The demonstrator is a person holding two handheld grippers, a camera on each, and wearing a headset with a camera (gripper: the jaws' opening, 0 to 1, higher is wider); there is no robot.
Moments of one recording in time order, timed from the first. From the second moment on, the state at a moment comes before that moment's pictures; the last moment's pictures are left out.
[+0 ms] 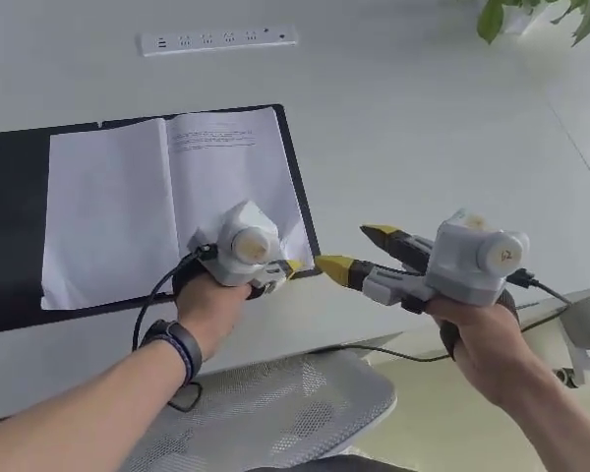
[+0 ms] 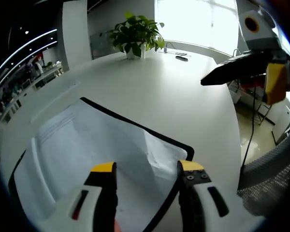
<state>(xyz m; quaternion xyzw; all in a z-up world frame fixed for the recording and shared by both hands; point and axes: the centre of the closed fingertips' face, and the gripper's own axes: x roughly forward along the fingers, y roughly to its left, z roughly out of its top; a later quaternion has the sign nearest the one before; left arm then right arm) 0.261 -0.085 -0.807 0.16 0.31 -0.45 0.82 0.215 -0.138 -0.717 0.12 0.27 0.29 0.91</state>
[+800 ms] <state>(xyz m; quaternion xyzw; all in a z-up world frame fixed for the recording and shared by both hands) 0.264 -0.085 -0.808 0.16 0.32 -0.45 0.82 0.265 -0.092 -0.764 0.18 0.31 0.34 0.87</state>
